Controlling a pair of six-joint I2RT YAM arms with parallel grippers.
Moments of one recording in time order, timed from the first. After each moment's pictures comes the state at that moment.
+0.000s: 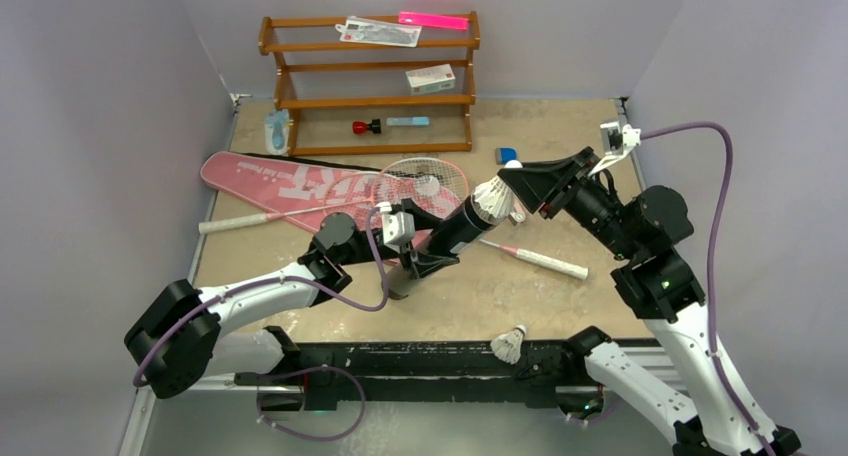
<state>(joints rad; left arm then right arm) -0.80 1.22 0.54 0.85 0.64 -0.01 0.47 0.73 1.07 -0.19 -0.31 0.58</state>
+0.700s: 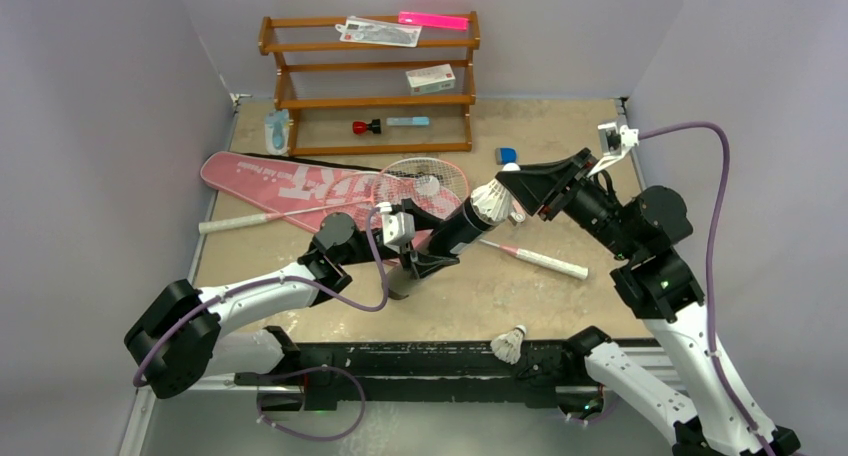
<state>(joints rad) -0.80 1.22 0.54 0.85 0.64 -0.02 0.47 0.74 1.06 -0.19 -0.35 0.60</state>
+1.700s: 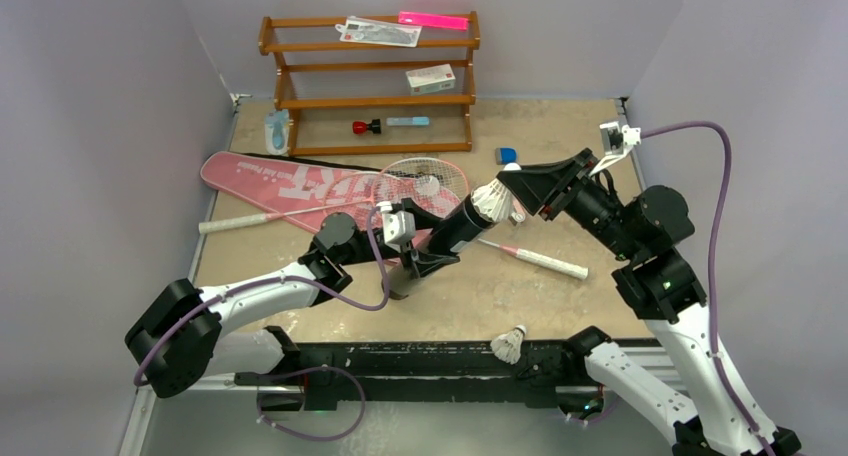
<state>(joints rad) -0.80 1.22 0.54 0.84 0.62 -0.02 0.47 0.74 1.08 -0.21 -0.34 0.63</state>
